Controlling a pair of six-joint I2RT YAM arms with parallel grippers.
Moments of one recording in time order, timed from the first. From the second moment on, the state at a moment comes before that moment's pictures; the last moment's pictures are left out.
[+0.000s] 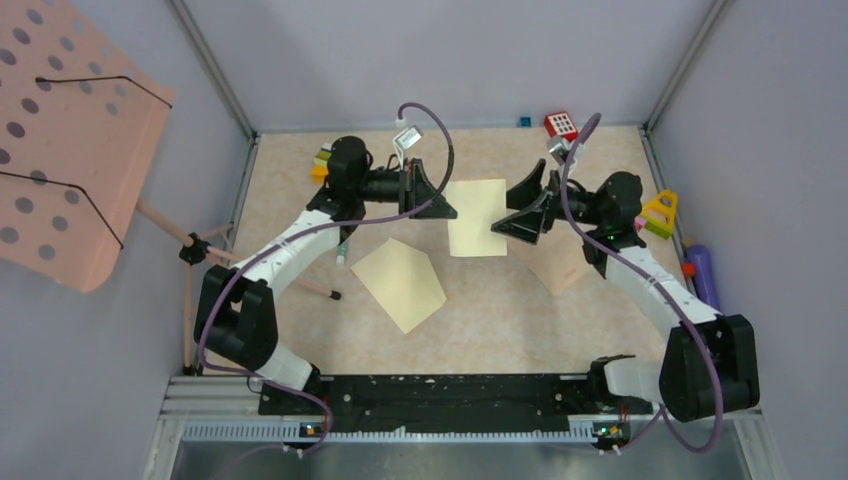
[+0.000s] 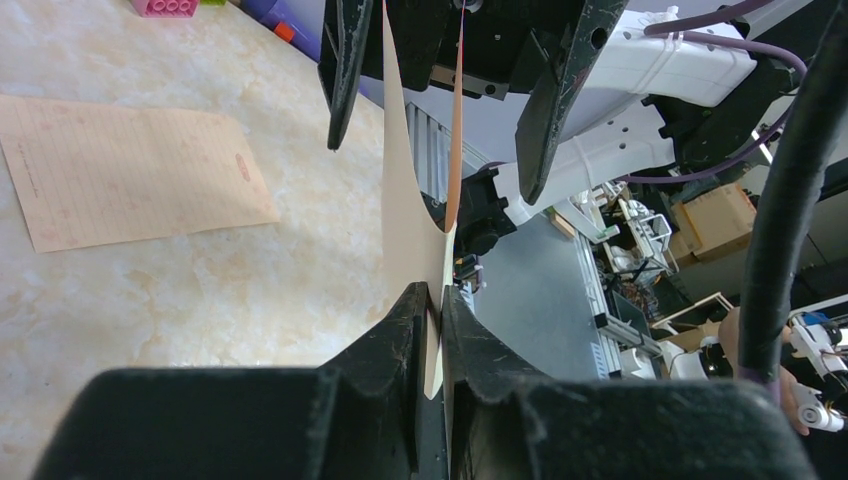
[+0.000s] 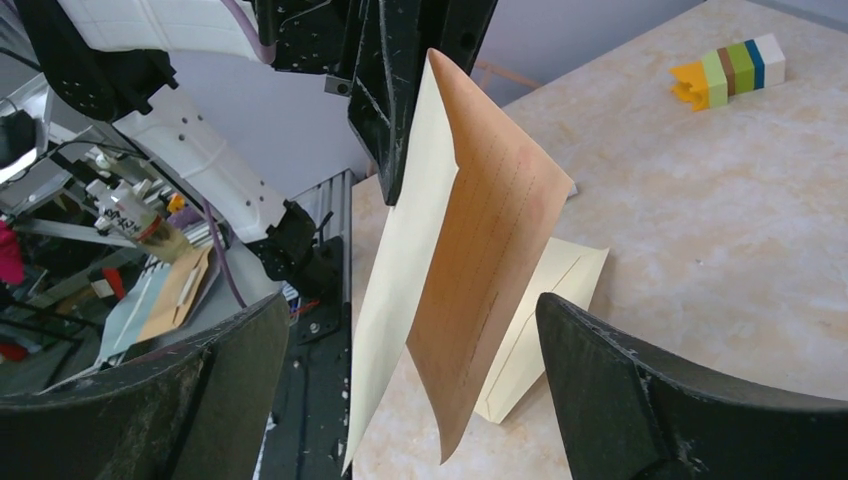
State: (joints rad) left arm -0.42 1.53 1.15 0.36 1.21 -0.70; right arm 0.19 1.24 0.77 0.72 -1.20 0.66
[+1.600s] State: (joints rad) left arm -0.44 1.50 1.15 0.34 1.29 -0.65; right arm 0.16 1.37 0.77 0.97 -1.19 1.20
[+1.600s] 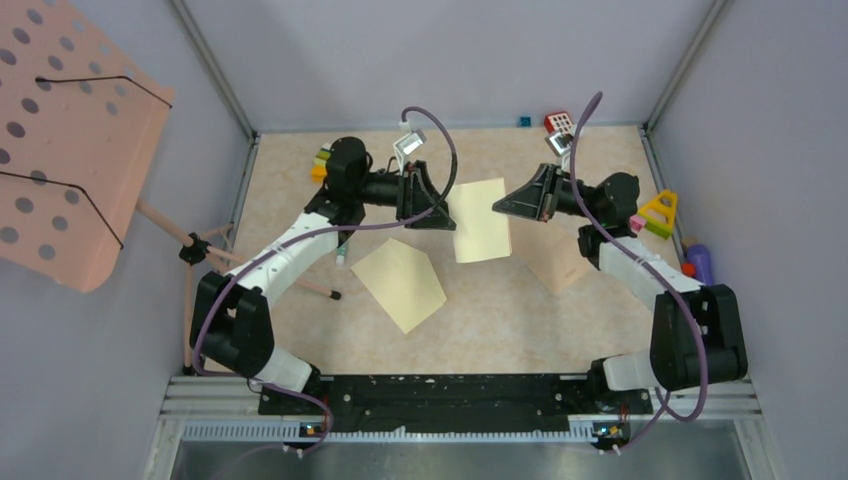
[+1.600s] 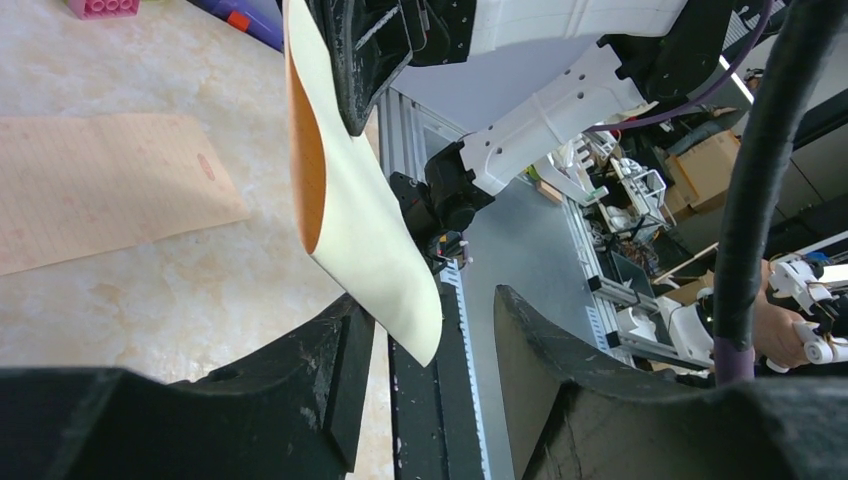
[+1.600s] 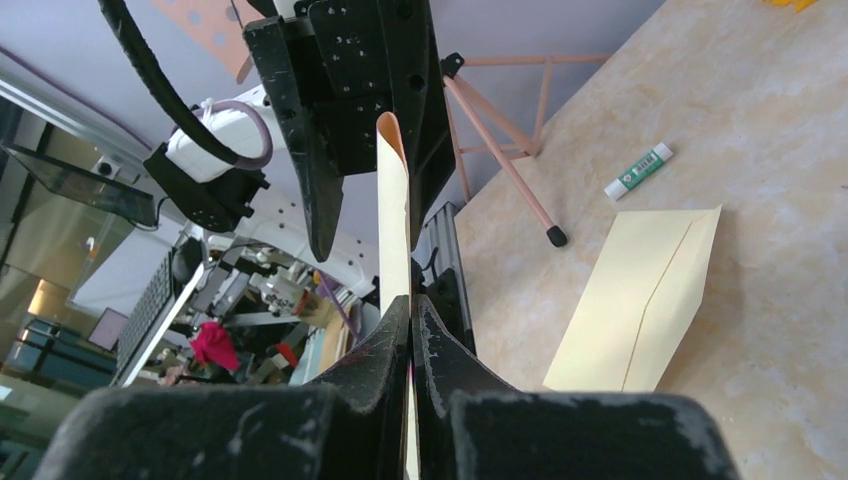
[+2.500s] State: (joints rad) left arm -0.47 1.52 1.15 0.29 1.26 -0.60; right arm 0.16 1.40 0.77 1.10 -1.20 1.32
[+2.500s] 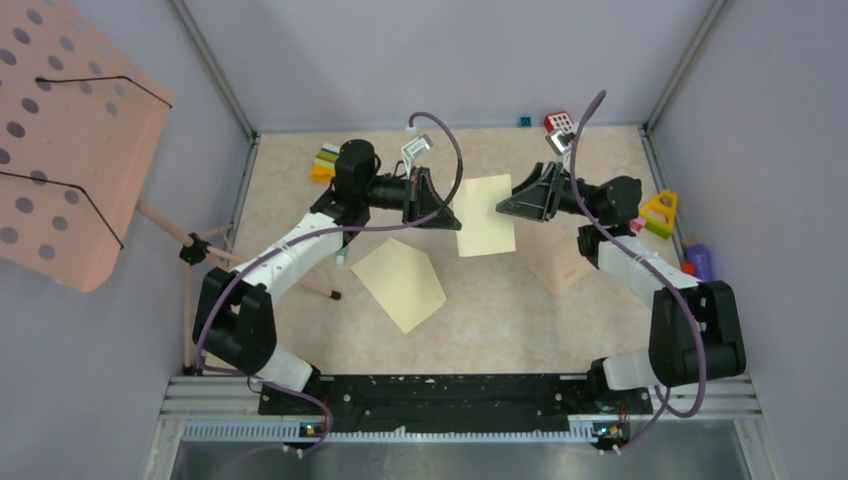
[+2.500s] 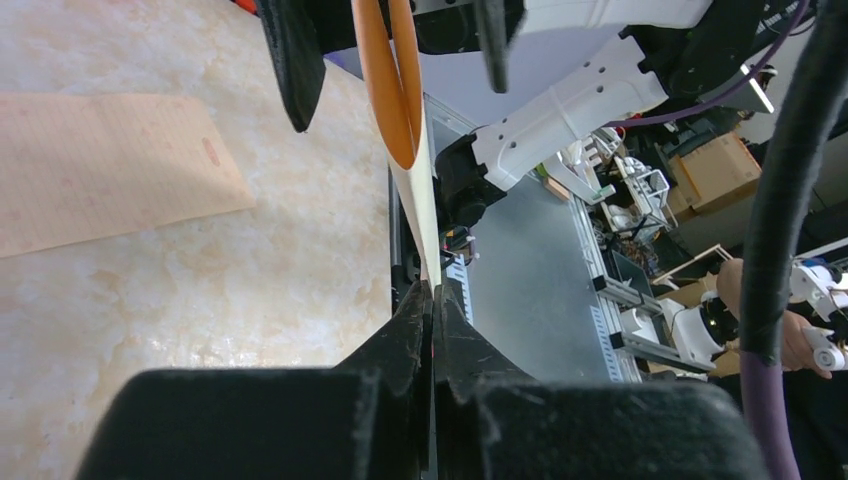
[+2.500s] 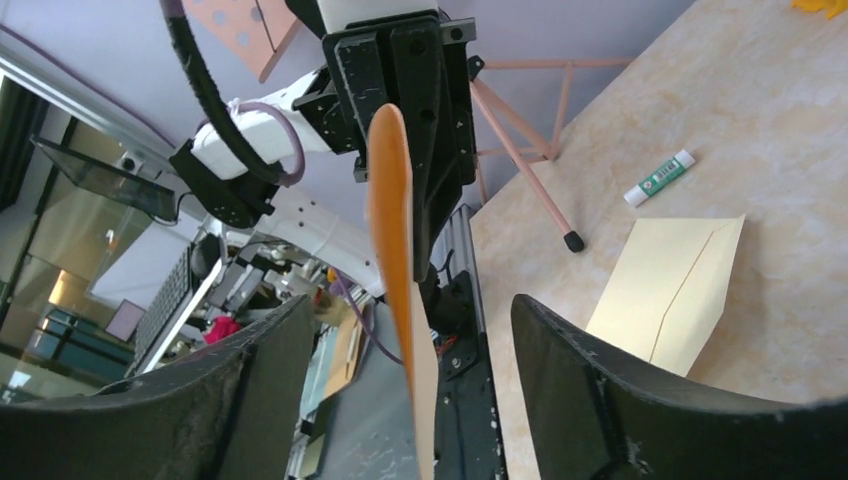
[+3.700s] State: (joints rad) left arm -0.42 1.52 1.14 0.26 1.14 -0.62; right arm 0.21 1.36 0.76 0.80 -1.23 0.86
